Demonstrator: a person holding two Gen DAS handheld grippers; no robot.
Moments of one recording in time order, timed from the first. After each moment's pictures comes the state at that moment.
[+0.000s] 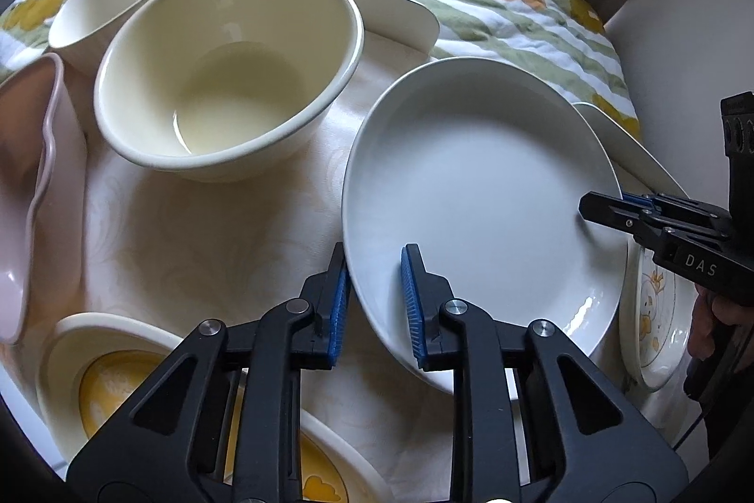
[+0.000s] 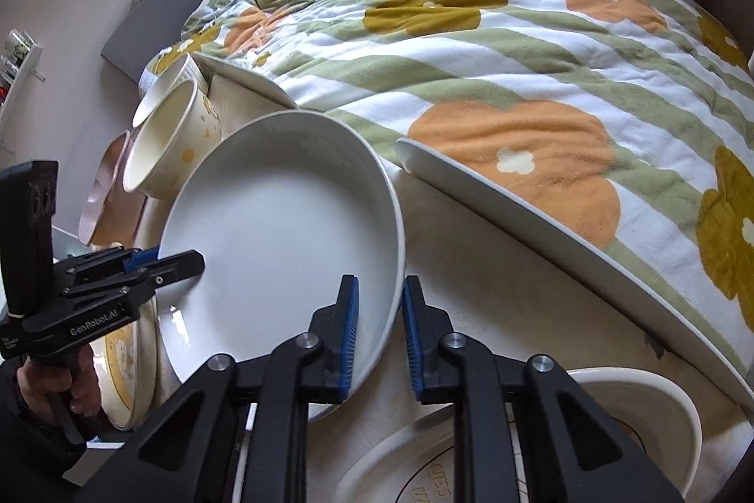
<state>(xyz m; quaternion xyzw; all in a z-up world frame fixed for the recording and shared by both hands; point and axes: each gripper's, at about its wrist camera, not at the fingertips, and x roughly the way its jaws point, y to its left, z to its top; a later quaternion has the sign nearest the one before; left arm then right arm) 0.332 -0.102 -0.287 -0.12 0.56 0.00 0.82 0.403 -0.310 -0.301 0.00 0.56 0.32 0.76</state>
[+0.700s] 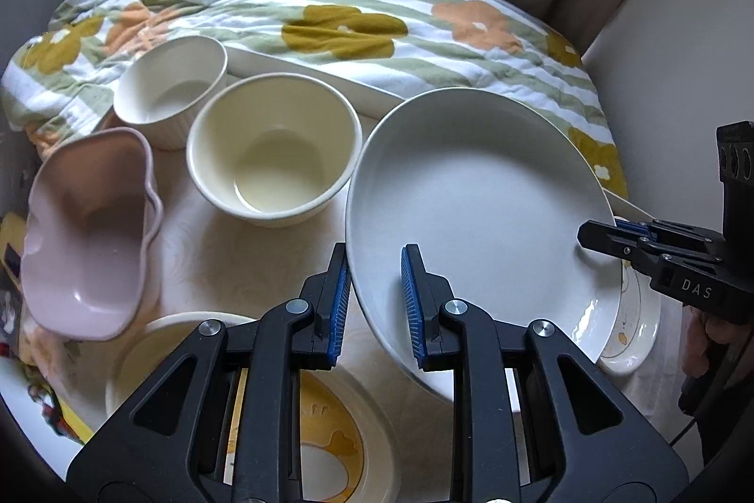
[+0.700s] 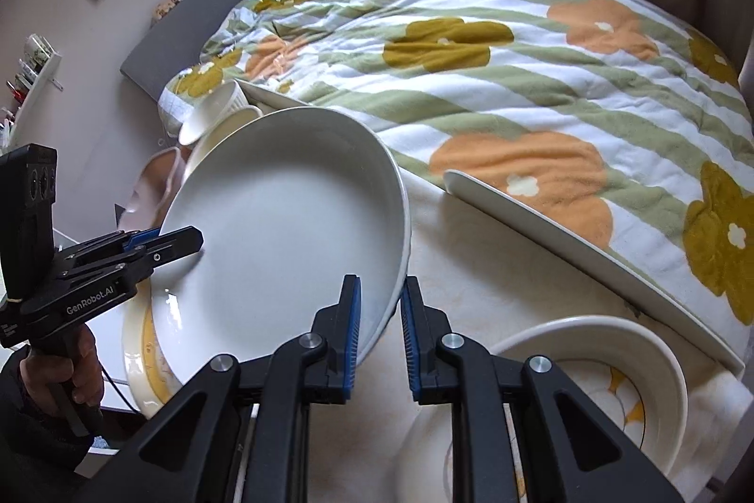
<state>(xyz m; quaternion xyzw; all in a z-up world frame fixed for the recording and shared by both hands) 0.301 -0.093 -0.210 -0.10 0.50 -0.01 0.86 0.359 -0.316 -0.237 0.03 0.51 0.32 0.79</state>
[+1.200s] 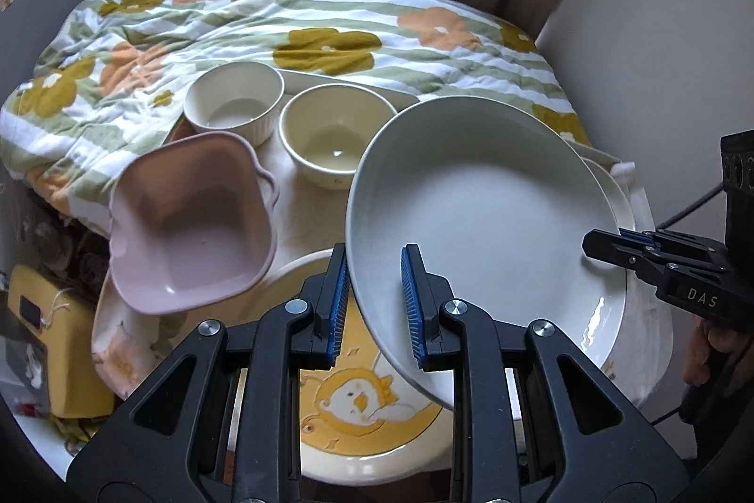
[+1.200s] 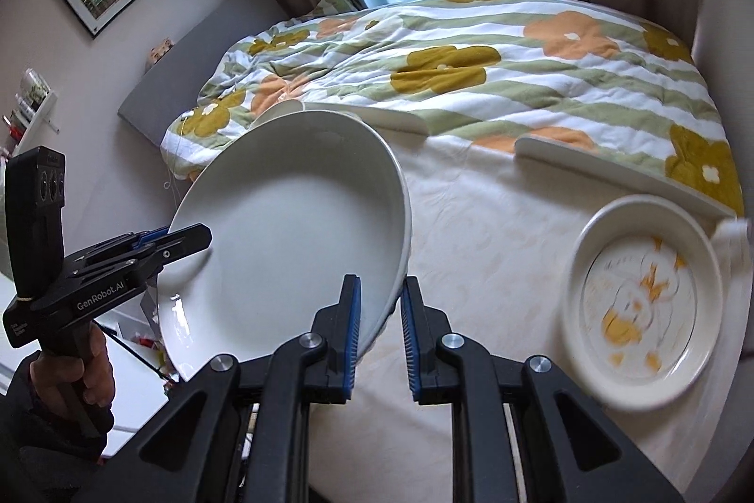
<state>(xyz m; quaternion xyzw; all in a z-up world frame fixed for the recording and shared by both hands) 0.215 -0.016 -0.167 -0.05 0.48 -0.09 0.87 0.232 -0.256 -0.194 0.09 0.49 0.25 0.83</state>
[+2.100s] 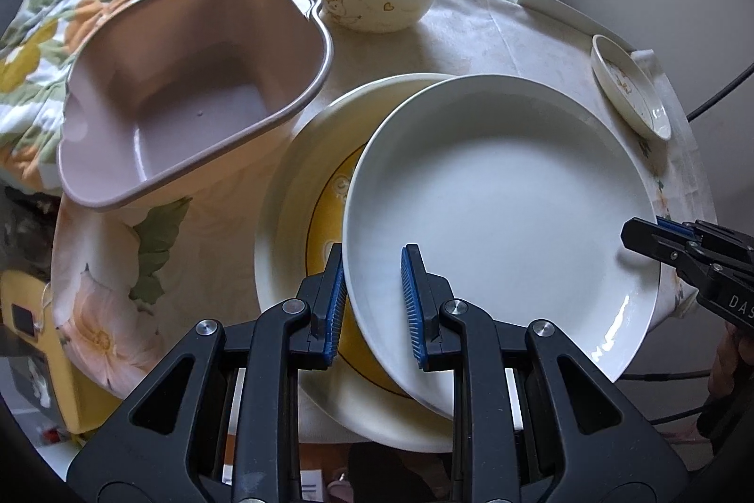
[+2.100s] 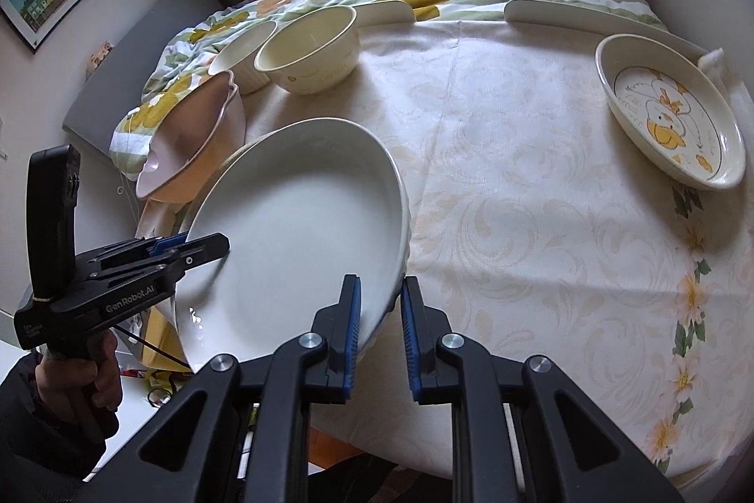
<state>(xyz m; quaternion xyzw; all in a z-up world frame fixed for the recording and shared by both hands) 0.187 0.025 -0.272 -0.01 0.55 -0.13 0.82 0.160 -0.196 -0.260 0.11 0.53 0.15 0.83</state>
